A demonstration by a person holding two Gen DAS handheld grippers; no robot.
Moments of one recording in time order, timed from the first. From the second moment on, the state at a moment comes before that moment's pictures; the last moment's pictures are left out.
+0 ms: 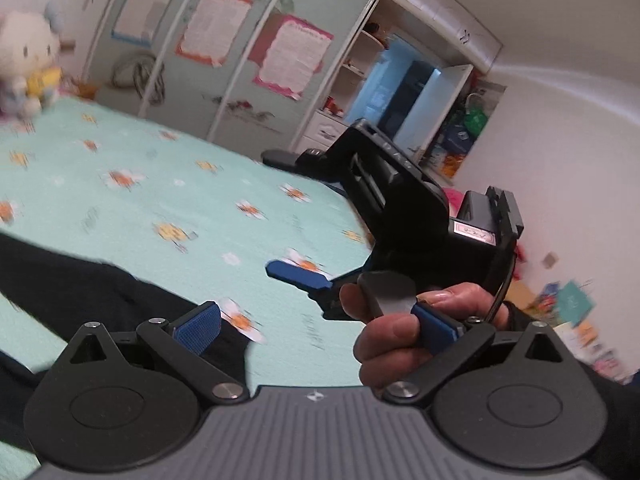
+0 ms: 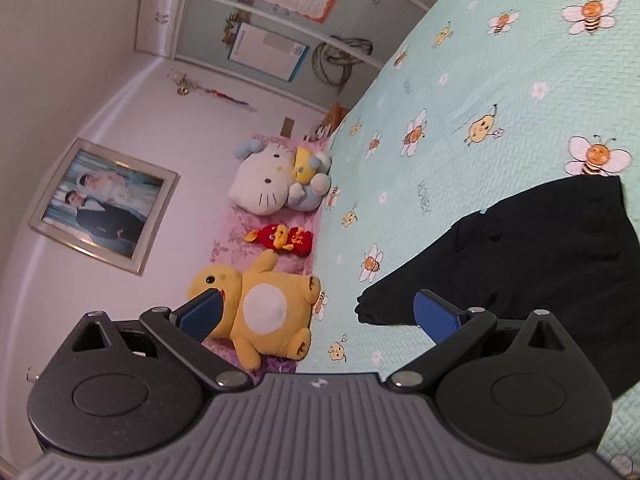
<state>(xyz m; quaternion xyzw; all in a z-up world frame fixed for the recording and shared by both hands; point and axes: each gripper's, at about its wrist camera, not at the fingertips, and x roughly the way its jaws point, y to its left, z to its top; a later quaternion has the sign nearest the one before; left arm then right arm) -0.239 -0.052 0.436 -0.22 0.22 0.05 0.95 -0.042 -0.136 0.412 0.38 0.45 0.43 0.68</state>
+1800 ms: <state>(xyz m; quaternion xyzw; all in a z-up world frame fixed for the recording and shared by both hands) -0.187 0.220 0.273 -0.18 0.42 -0.03 0.89 -0.113 -0.096 0.200 0.31 0.54 0.06 0.78</state>
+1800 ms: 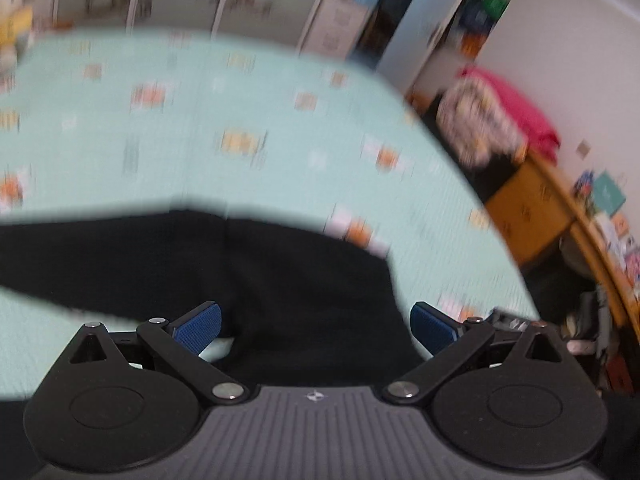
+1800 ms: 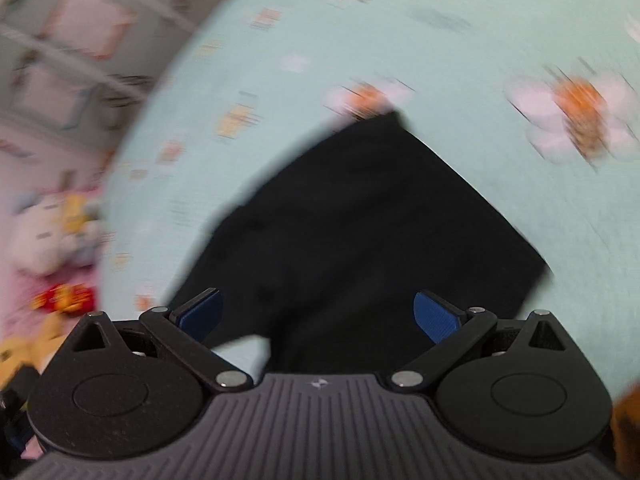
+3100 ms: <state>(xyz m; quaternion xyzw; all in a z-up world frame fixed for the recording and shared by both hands) -0.138 0.211 0.081 -0.14 0.36 -0.07 0.92 -0.118 -0.130 0.014 0.03 0.36 0.11 0.93</state>
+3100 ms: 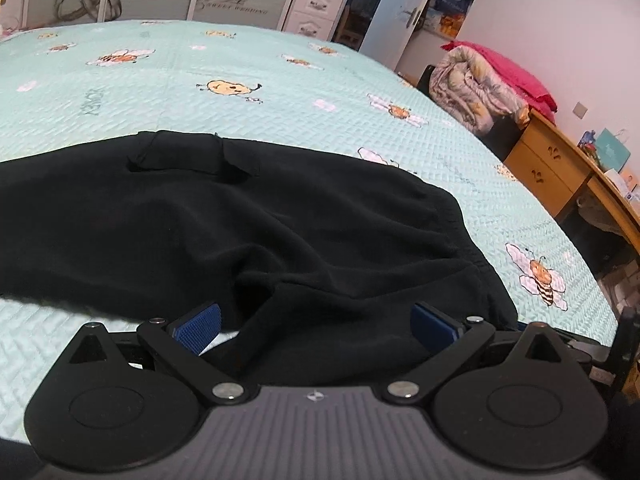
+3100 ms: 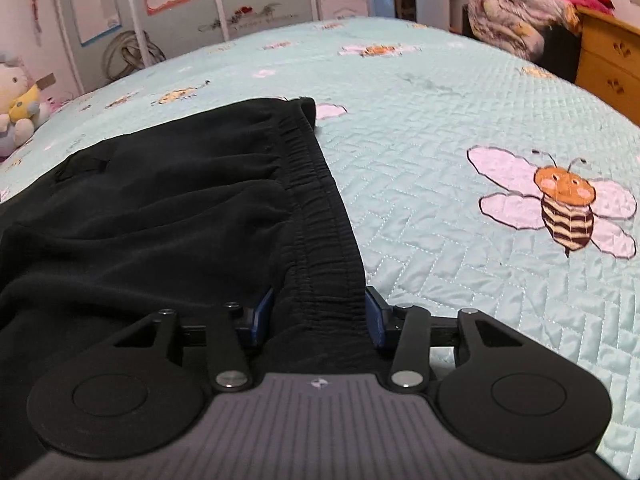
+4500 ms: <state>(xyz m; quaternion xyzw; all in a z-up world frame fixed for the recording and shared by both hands) -0.269 0.245 0.137 -0.19 0.28 -0.04 0.94 -0.156 -0.180 0.066 0.15 0.32 0.09 0.93</state>
